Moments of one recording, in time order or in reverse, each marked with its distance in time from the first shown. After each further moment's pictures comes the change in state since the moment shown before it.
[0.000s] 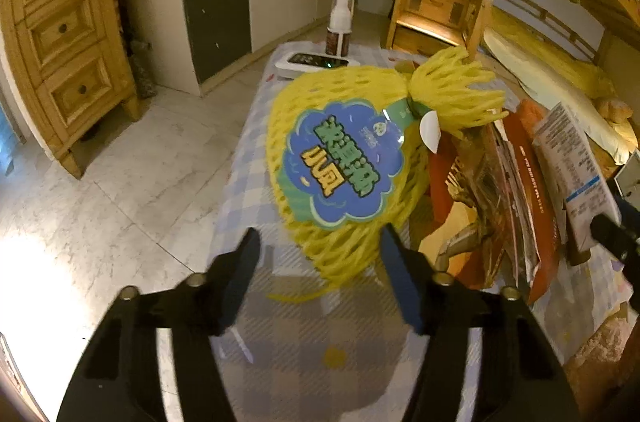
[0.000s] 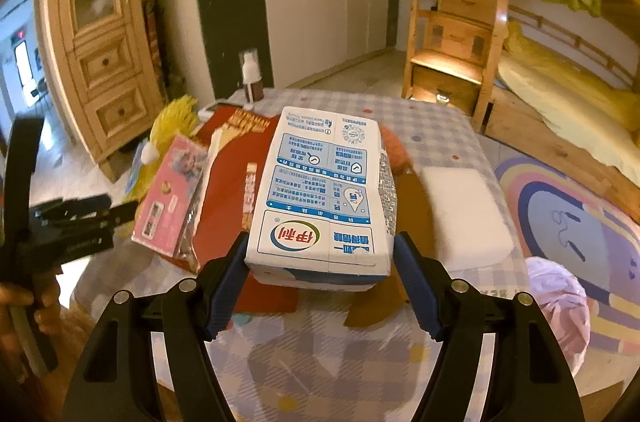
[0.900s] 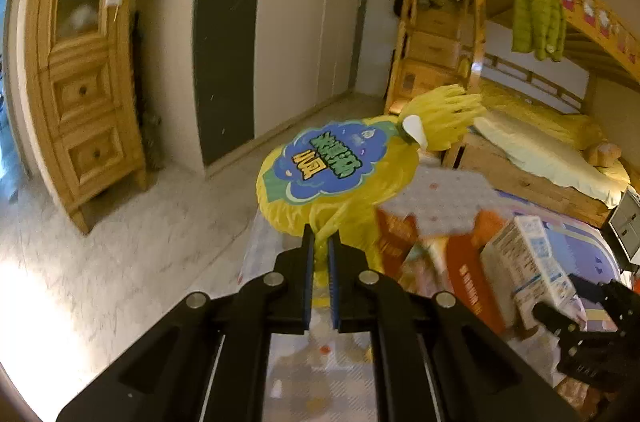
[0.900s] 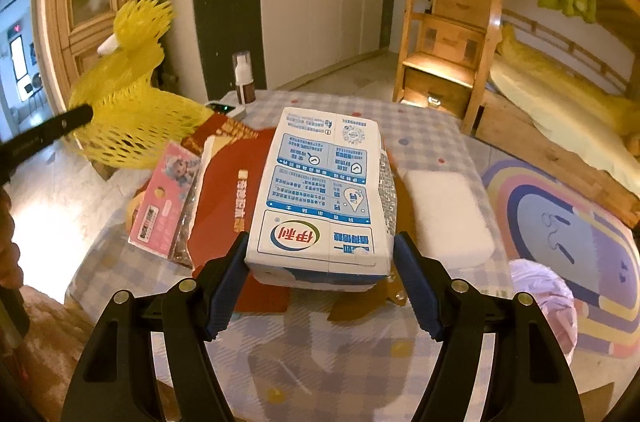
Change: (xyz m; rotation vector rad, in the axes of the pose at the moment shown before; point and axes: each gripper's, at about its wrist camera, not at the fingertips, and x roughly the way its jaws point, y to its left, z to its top) left arm -0.087 -0.018 0.046 0.007 -0.340 0.005; right arm -0.022 -0.009 0.004 0.017 -0.035 -0.024
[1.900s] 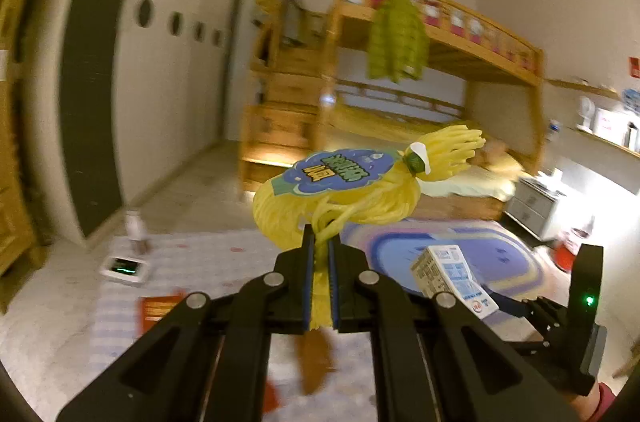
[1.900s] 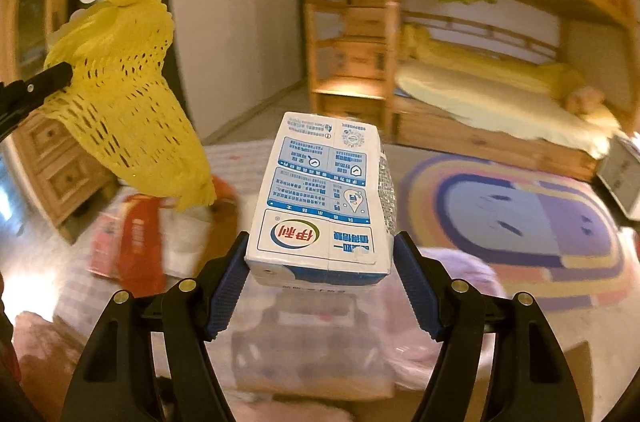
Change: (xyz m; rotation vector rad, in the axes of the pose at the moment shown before) left arm -0.060 -0.196 0.026 0.159 -0.135 -0.458; right arm -0.098 -0.147 -0.035 0.236 -0.094 -0.211
